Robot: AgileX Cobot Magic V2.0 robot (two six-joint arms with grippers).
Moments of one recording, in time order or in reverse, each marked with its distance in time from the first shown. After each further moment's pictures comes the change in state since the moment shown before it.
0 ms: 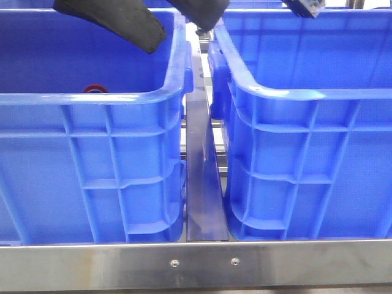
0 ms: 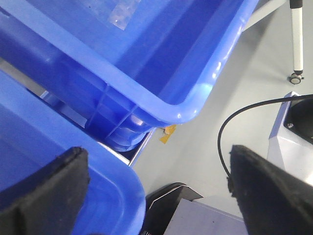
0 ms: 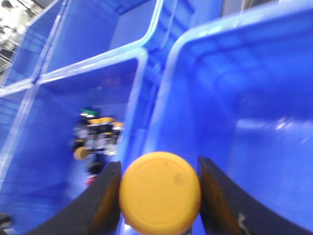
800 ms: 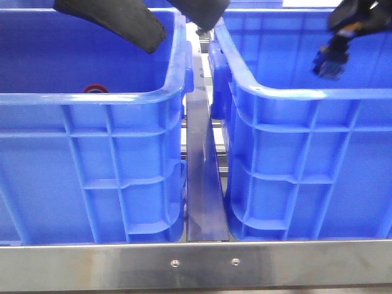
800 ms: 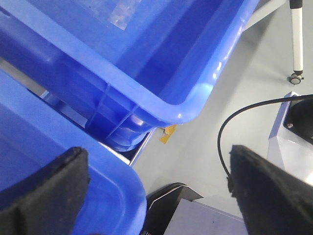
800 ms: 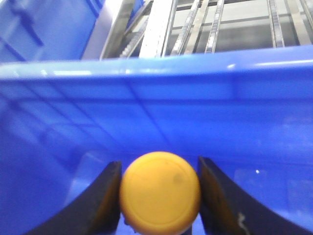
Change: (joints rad) left arm 0.000 0.000 0.000 0.000 0.000 0.000; right arm 0.071 0.273 0.000 0.268 -0.516 -0.639
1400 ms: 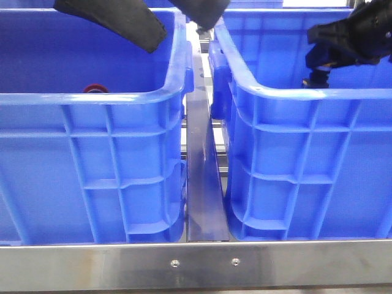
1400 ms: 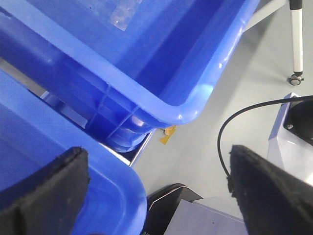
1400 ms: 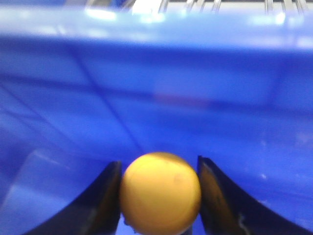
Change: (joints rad) left arm 0.000 0.000 0.000 -0.002 -0.002 0.000; right arm 0.022 0.213 -0.079 0.294 -0.032 -0.415
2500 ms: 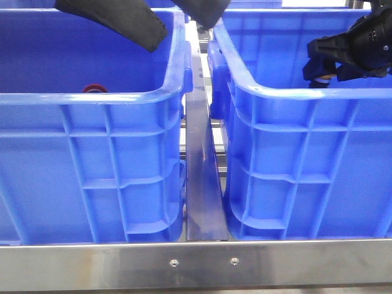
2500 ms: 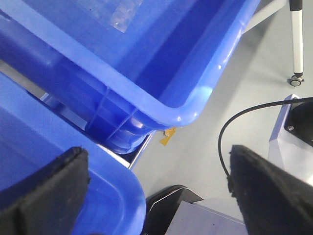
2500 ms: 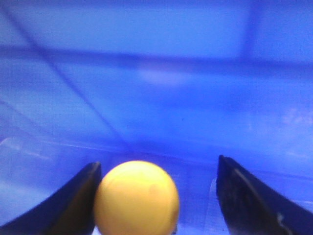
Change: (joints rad) left arm 0.000 0.000 0.000 0.000 -0.006 0.000; right arm 0.000 0.023 -0.001 0.015 -0.042 -0.005
